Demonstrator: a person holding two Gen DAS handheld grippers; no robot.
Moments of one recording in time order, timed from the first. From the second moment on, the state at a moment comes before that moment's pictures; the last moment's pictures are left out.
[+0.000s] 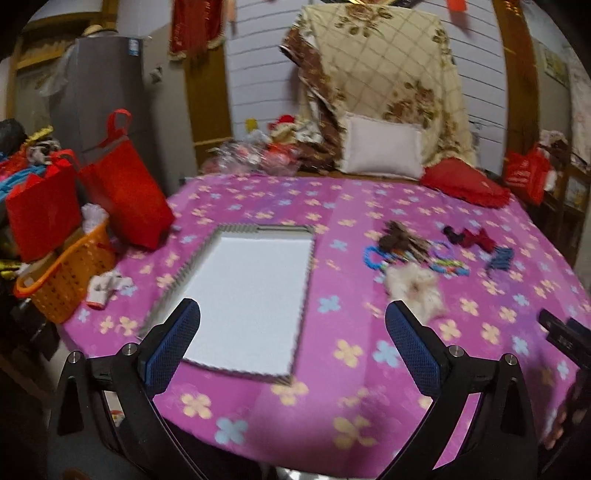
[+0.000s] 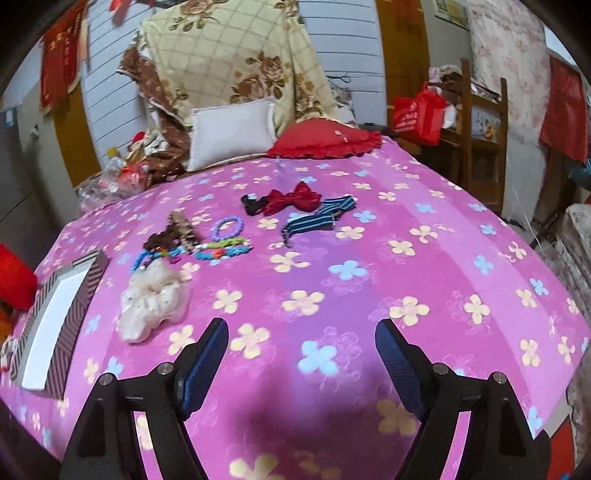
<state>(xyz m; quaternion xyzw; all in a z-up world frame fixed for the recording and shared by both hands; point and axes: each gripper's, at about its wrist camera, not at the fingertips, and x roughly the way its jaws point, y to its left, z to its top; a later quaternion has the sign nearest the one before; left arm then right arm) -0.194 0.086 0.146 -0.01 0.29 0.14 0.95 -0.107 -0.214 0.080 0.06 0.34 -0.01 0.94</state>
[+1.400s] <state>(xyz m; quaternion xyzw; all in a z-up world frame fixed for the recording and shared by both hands) -0.143 0.067 0.085 -0.02 0.42 0.03 0.91 -0.110 -0.189 0.064 0.00 0.35 0.01 0.94</state>
